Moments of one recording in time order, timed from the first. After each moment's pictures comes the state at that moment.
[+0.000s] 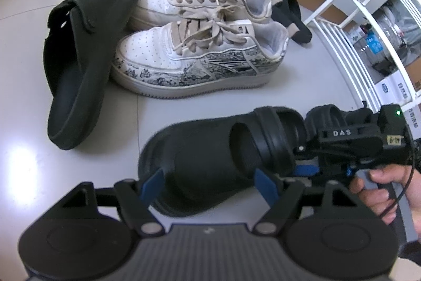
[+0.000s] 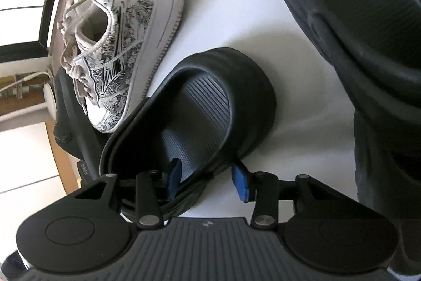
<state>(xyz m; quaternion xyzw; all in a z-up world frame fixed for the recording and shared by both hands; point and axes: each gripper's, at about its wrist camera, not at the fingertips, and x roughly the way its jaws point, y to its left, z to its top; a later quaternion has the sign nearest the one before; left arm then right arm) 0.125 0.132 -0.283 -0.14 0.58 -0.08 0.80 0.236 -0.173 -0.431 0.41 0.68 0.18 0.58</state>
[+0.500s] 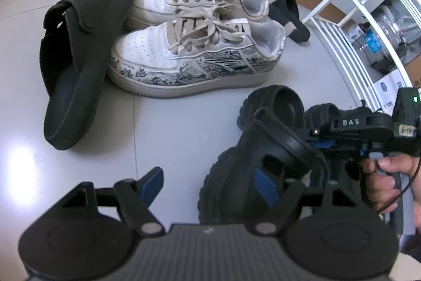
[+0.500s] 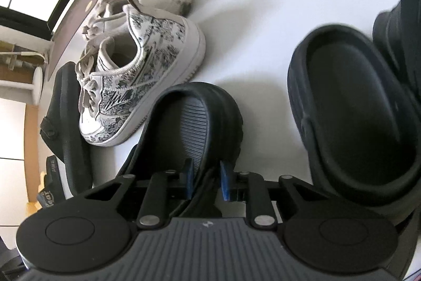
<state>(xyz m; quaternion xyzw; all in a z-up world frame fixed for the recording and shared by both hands) 0.126 0.128 -0.284 -0.14 0.58 -0.09 0.80 0.255 -0.187 -0.399 0.31 0.63 0.19 0.69</state>
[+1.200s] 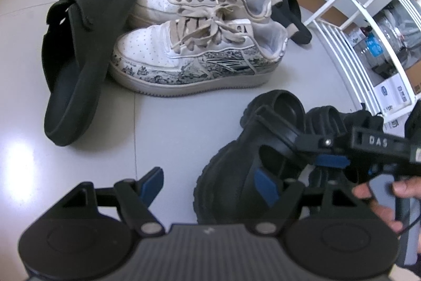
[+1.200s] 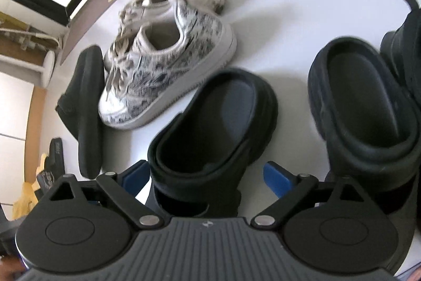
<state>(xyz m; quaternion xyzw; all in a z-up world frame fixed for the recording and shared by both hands) 0.124 0.129 -0.286 -0.16 0.58 -0.08 0.79 0.229 -0.167 -0.367 0.27 0.61 0.23 0.71</state>
